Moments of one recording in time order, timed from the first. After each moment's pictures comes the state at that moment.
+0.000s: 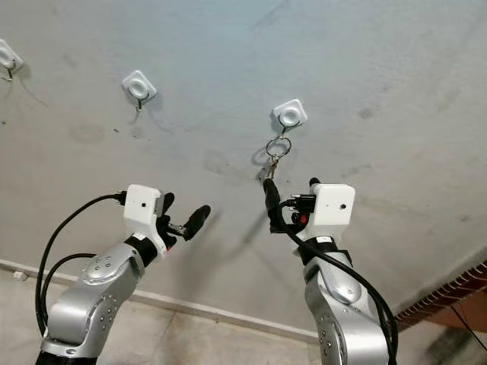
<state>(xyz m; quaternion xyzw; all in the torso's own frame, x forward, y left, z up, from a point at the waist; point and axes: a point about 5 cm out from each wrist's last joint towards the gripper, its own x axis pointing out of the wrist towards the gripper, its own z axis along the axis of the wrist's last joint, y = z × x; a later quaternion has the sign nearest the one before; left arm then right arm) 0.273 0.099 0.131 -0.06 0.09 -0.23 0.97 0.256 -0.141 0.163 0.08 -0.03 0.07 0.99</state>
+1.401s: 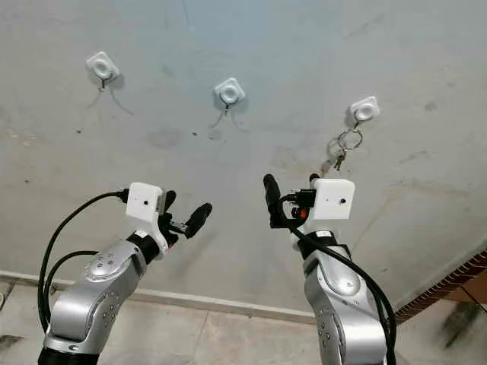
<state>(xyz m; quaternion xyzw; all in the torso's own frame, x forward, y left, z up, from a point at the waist) 0.277 0.098 0.133 -0.05 0.09 -0.23 0.97 0.262 -0.137 0.166 0.08 -0.03 0.08 0.99</state>
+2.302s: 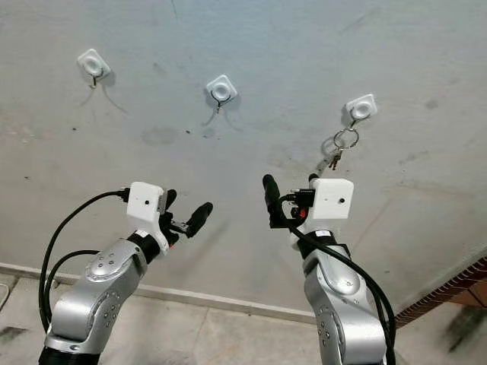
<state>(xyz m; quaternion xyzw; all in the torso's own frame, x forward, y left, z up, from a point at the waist) 0.278 0.099 0.131 -0.05 0.09 -0.22 0.97 0.264 -0.136 0.166 0.08 -0.03 0.08 0.99</state>
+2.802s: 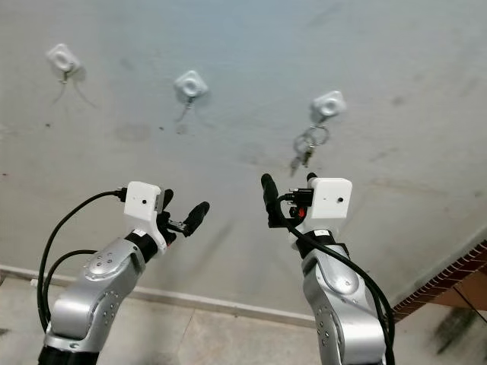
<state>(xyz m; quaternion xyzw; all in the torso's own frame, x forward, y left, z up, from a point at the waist) 0.278 0.087 0.133 -0.06 0.08 -0.24 0.97 0.263 -0.145 0.164 0.07 -0.03 0.07 0.99</state>
